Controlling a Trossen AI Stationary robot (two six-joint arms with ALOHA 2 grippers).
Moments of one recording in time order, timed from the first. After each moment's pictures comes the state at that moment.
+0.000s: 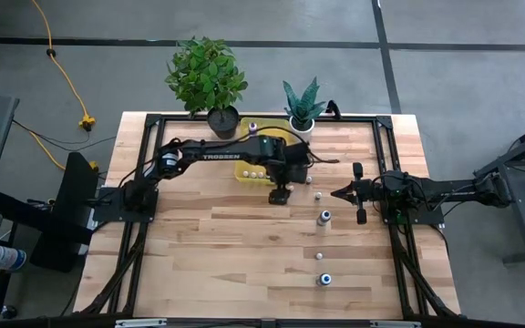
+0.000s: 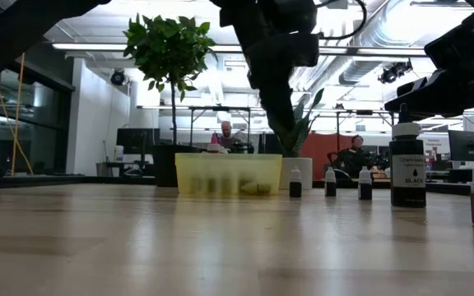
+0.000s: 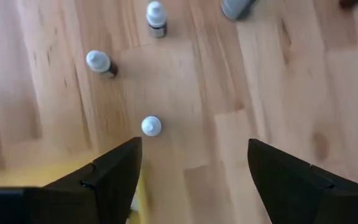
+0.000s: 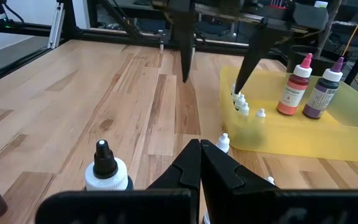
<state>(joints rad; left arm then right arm) 0.12 2.23 2.12 -1.04 0.14 0.30 -0.03 0.24 0.01 0.03 0.00 -0.09</state>
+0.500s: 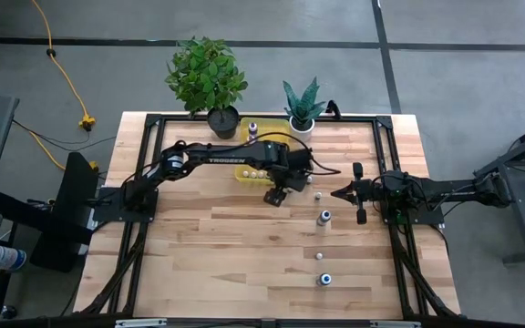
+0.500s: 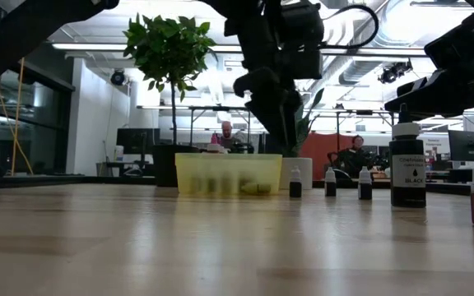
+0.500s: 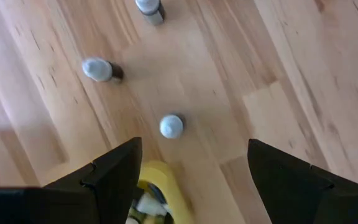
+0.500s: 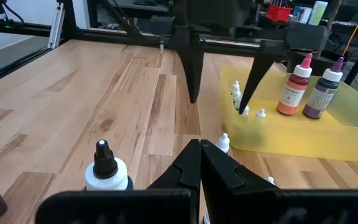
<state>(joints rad) 0.10 2.28 2.12 -1.03 0.05 0.57 -0.03 0.24 0.01 0.03 0.00 -0.09</state>
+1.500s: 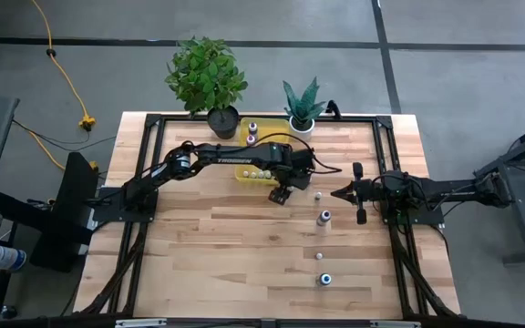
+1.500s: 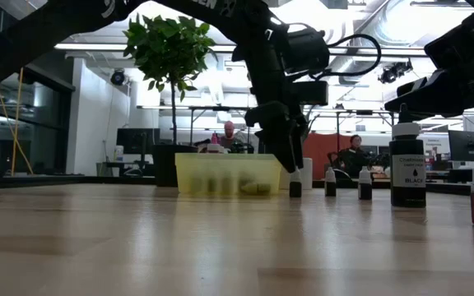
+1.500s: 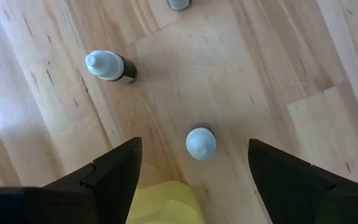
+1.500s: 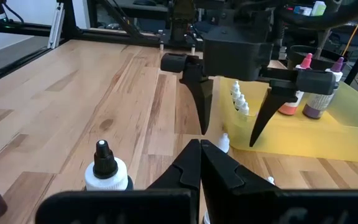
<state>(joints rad) 0.14 2.36 2.12 -0.94 0.04 0.57 -0.03 0.24 0.01 0.03 0.00 -0.09</state>
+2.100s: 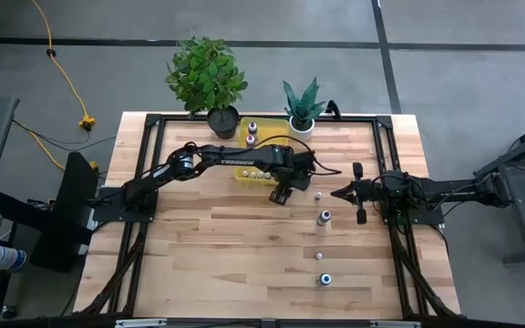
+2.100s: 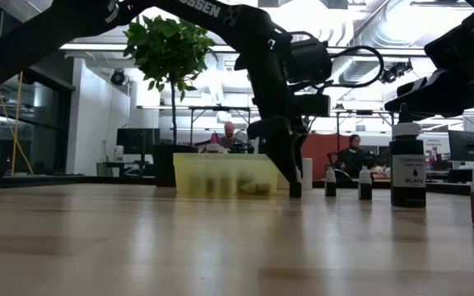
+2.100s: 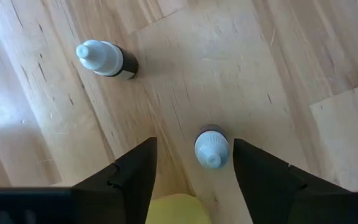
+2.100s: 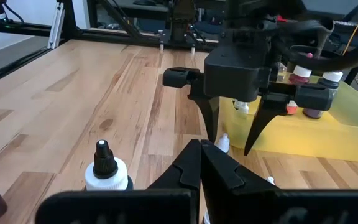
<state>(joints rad) 0.14 2.39 2.12 -0.91 0.02 0.57 -0.03 0.24 0.01 0.03 0.00 -0.09</state>
